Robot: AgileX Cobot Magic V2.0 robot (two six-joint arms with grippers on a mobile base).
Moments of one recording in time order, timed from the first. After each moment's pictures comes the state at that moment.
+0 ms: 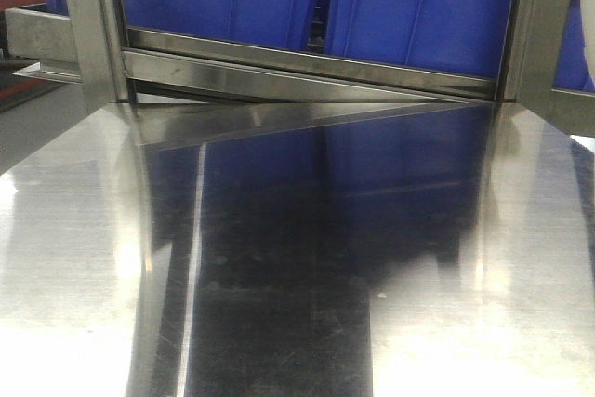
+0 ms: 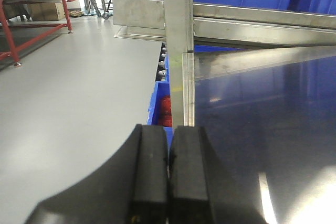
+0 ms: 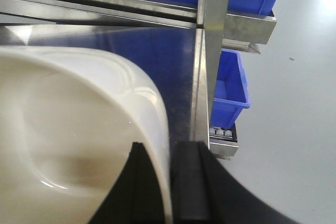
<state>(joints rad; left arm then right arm) -0.06 -0.01 0.01 0.00 0.16 0.04 -0.02 0.35 -0.54 0.11 0.60 -0.04</state>
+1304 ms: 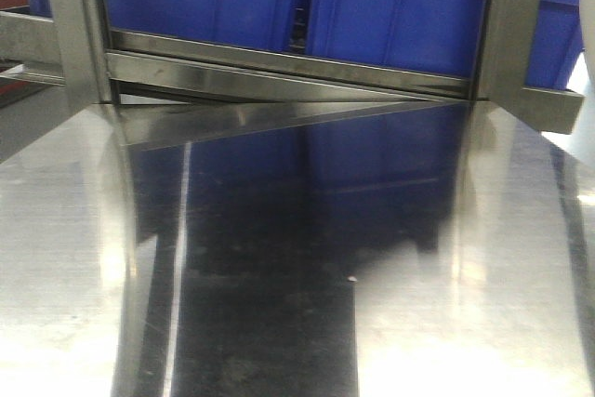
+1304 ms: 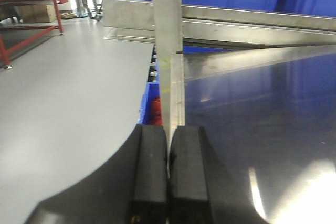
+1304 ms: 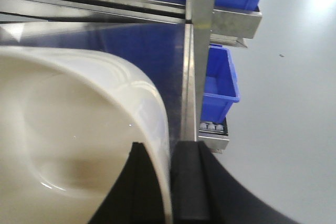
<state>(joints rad) -0.06 -0.01 0.01 0.00 0.16 0.04 -0.02 0.35 -0.54 0.11 0.60 -0.04</state>
